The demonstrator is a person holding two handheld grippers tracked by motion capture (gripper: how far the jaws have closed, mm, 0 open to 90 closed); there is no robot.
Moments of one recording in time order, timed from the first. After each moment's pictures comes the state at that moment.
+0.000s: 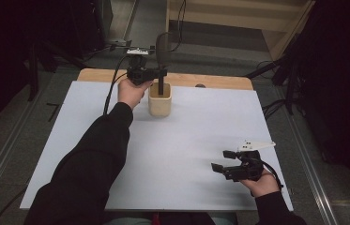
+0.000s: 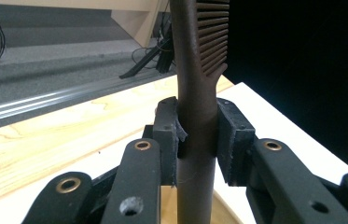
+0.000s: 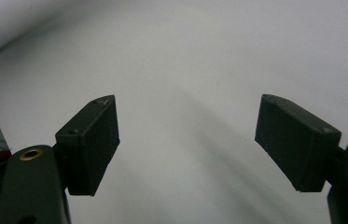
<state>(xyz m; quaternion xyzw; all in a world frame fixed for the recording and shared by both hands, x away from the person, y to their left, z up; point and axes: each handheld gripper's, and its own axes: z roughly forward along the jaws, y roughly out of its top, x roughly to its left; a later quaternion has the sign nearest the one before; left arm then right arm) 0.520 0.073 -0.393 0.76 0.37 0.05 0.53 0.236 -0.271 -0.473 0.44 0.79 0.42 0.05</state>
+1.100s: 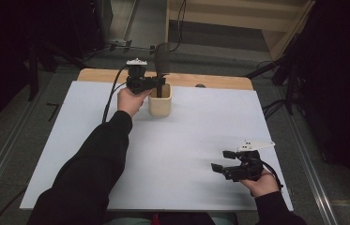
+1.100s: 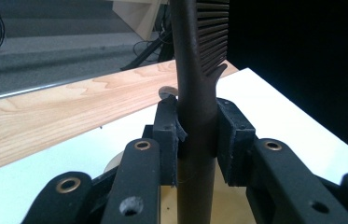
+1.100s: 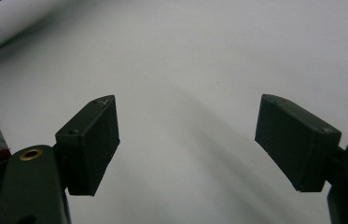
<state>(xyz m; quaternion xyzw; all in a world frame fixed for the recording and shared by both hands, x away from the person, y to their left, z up) 0.512 0.079 -0.422 0.76 0.38 0.05 0.52 0.237 -0.270 -0.474 0.44 0.79 0.42 0.05</state>
